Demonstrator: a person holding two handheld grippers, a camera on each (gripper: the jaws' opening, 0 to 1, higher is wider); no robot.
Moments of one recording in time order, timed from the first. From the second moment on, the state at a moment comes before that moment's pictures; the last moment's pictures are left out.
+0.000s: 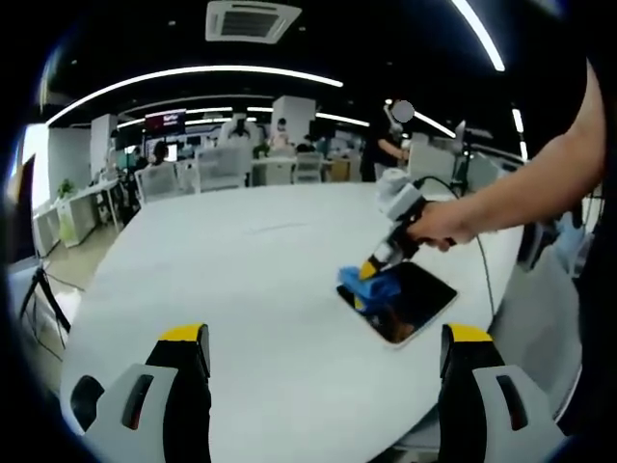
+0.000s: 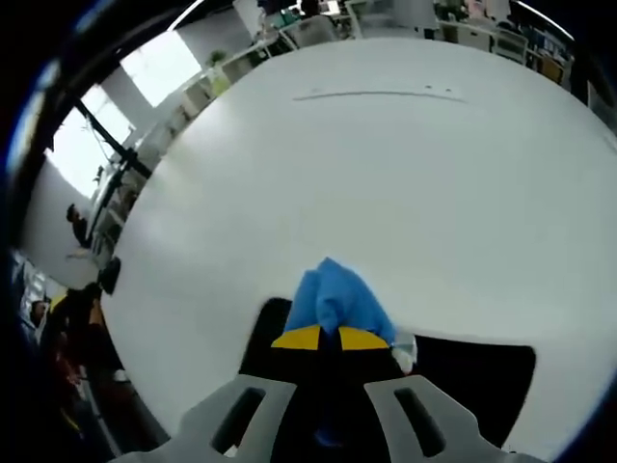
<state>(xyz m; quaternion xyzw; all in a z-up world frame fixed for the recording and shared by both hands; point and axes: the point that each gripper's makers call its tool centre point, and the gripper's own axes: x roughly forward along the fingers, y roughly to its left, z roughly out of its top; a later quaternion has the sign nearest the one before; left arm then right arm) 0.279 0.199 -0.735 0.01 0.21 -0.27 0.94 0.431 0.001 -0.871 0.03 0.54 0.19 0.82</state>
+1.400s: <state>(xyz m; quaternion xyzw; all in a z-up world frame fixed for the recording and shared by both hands) 0.271 0.171 -0.733 0.03 0.21 -0.28 0.94 0.394 -0.013 -0.866 0.04 0.54 0.19 0.82</state>
